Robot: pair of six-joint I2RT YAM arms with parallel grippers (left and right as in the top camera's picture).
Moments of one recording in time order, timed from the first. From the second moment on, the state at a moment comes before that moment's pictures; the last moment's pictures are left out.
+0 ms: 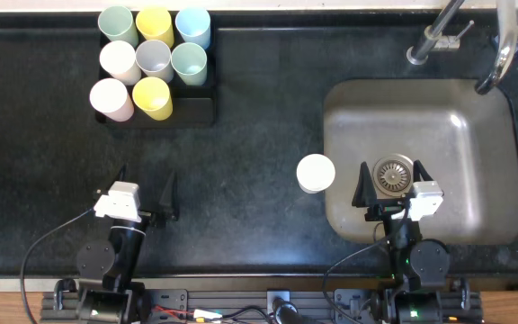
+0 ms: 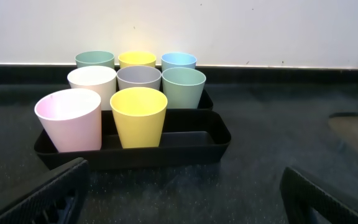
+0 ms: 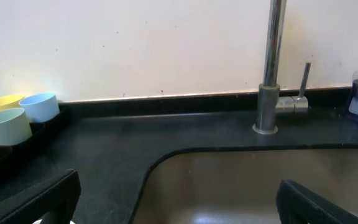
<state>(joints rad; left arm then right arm) -0.09 0.02 0.02 -0.08 0.09 -0.08 0.05 0.01 0.02 -0.02 -0.04 0.13</state>
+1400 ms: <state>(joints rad) -0.09 0.01 0.01 -0.07 0.09 -0.08 0.40 1.43 1.26 -1.29 -0.04 -0.15</state>
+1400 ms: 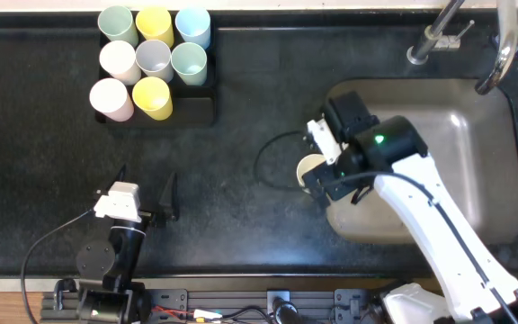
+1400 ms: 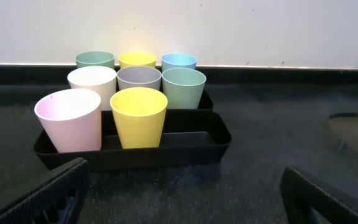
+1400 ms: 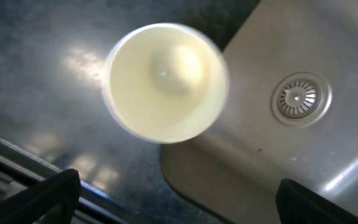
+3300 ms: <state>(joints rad) -0.09 0.01 0.01 -0.07 0.09 -0.08 0.60 2.09 2.52 -1.51 -0.18 -0.19</state>
